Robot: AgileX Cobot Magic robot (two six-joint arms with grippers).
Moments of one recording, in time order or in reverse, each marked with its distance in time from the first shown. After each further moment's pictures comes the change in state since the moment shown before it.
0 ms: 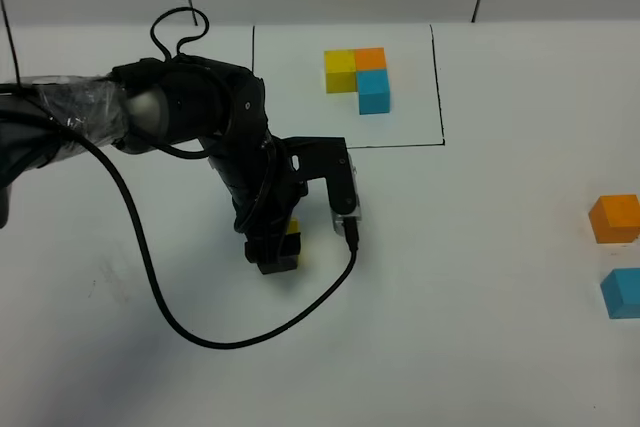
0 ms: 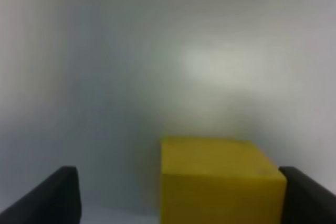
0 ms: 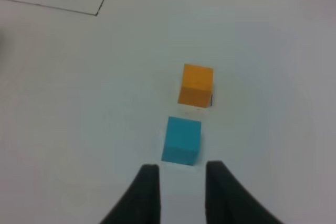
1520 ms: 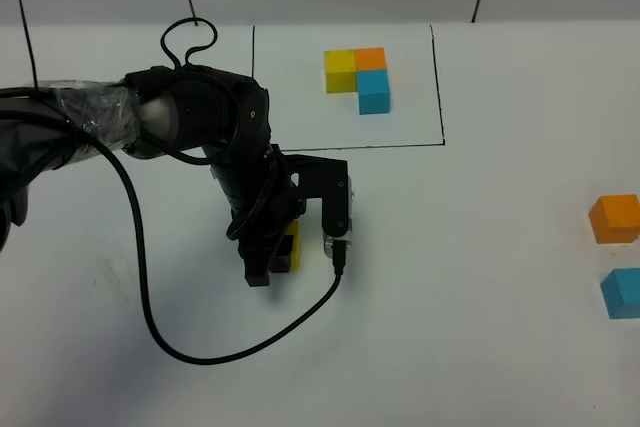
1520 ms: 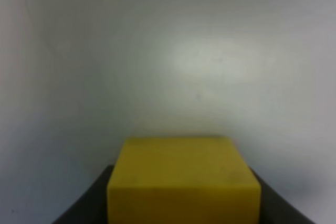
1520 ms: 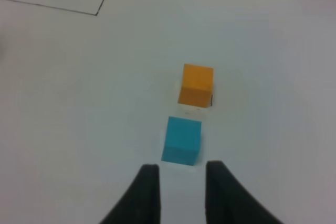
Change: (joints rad) left arm 0.000 0.045 0.000 -0.006 0.039 0.131; right arm 0.000 0.000 0.000 0.000 0.000 0.000
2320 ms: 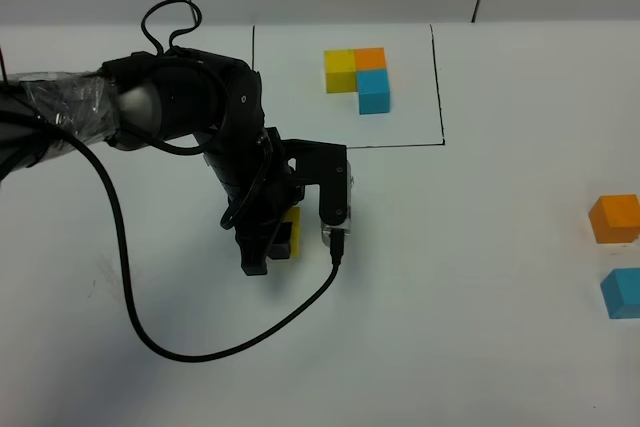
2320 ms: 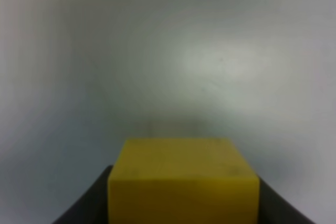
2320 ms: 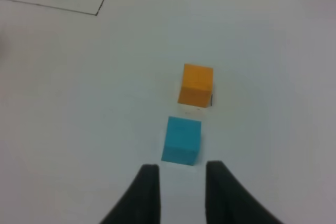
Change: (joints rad) left arm 0.000 -0.062 0.001 0.003 0.006 0.008; right arm 0.000 0.000 0.000 0.000 0.000 0.000
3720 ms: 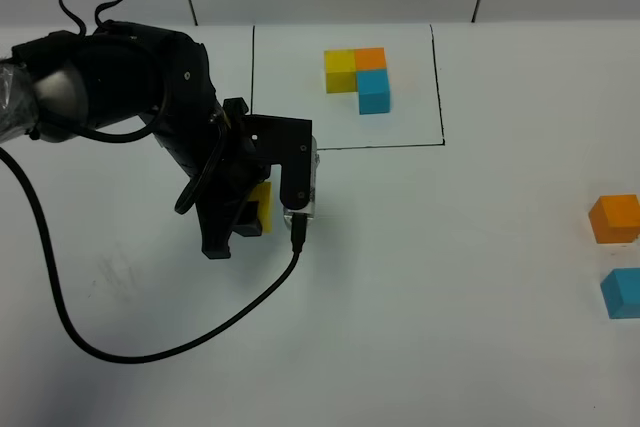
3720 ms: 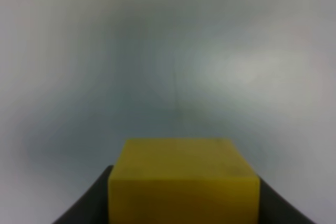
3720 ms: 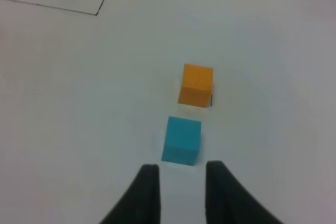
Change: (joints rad) left arm 0.050 -0.152 0.075 0.019 -0.005 0.057; right arm 0.000 0.000 0.000 0.000 0.000 0.000
